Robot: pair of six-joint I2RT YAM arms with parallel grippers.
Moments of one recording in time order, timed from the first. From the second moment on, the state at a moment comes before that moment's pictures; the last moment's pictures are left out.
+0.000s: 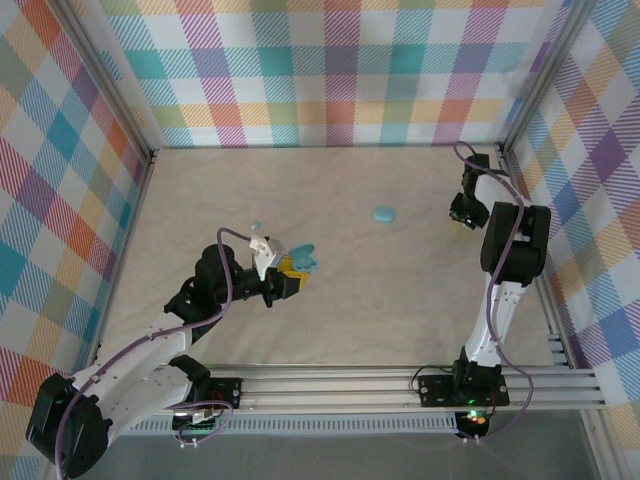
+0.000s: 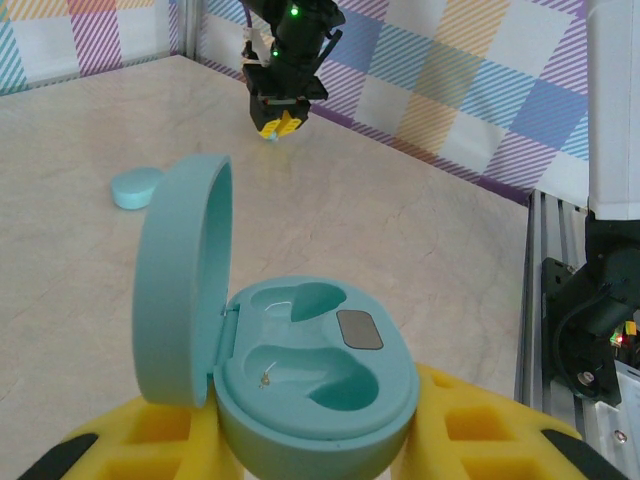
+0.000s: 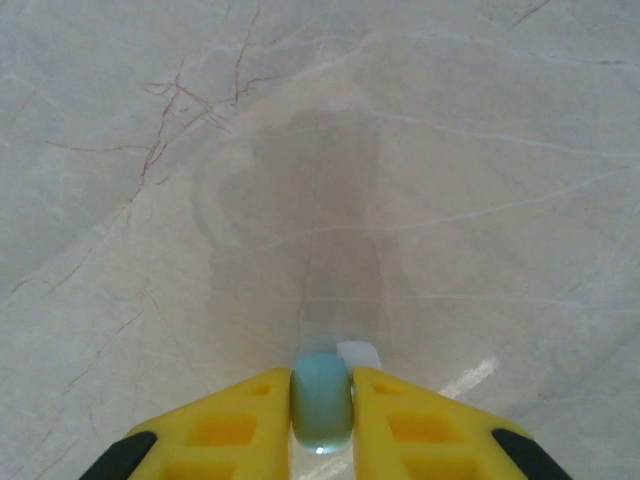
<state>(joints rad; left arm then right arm) -0.56 0.90 0.49 0.13 0.59 -0.06 -0.12 2.15 1.63 -0.81 0.14 0.46</state>
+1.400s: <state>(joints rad) -0.56 0.78 0.49 0.03 0.42 -0.02 0.51 2.14 1.56 -1.08 -0.50 -0.20</state>
